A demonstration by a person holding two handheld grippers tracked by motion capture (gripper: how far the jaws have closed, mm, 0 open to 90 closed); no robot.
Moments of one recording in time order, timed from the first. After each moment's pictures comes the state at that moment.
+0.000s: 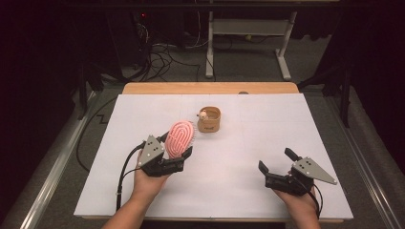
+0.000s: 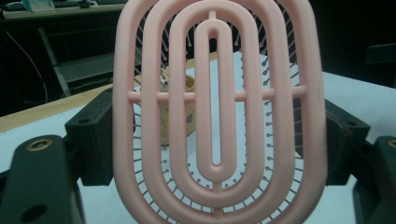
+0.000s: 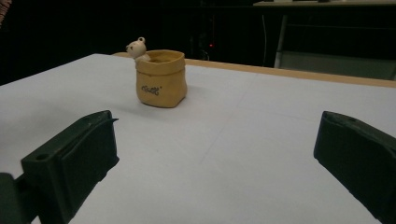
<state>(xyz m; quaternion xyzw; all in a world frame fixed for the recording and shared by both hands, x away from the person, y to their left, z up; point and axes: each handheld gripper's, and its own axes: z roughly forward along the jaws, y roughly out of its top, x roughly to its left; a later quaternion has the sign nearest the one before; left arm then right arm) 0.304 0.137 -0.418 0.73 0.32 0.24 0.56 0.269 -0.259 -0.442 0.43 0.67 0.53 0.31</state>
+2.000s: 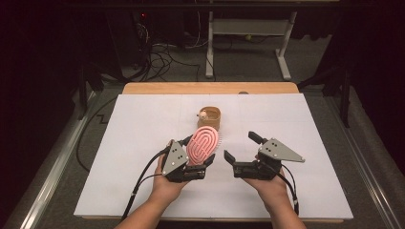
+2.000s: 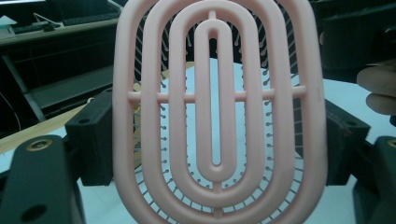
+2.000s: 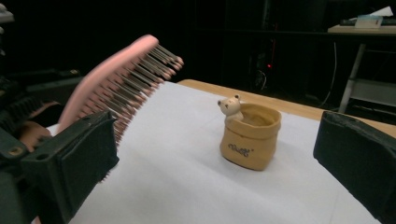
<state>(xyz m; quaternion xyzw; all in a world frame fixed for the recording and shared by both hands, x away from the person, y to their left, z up) 0.291 0.083 -0.418 0.74 0.25 0.24 0.57 0.292 -0.178 -0.395 0.34 0.69 0.59 0.25</state>
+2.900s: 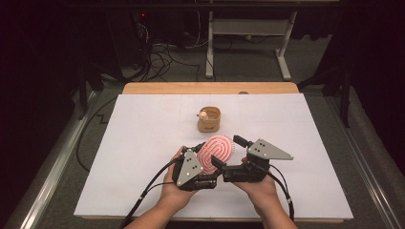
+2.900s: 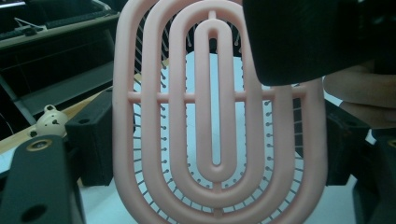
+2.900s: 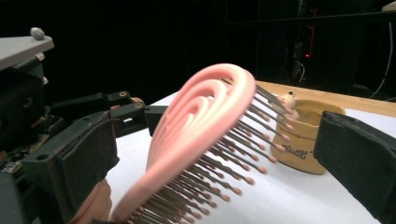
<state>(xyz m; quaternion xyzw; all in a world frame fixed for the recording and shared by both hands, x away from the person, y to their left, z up) 0.275 0.056 -0.422 0.77 0.22 0.25 0.55 0.289 -0.152 -0.396 0.33 0.70 0.61 0.17</state>
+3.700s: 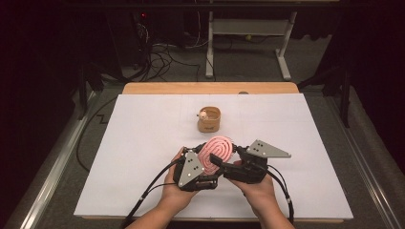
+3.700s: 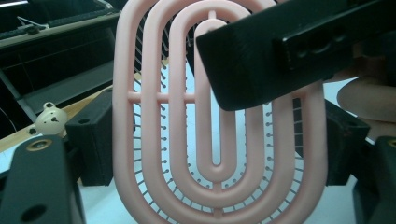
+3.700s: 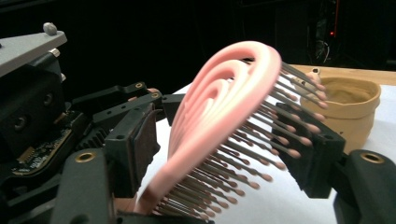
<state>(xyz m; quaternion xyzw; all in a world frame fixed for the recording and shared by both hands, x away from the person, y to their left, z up) 0.273 0.053 -0.425 0.77 0.23 0.25 0.55 0.290 -0.151 -0.402 0.34 0.70 0.61 0.11</state>
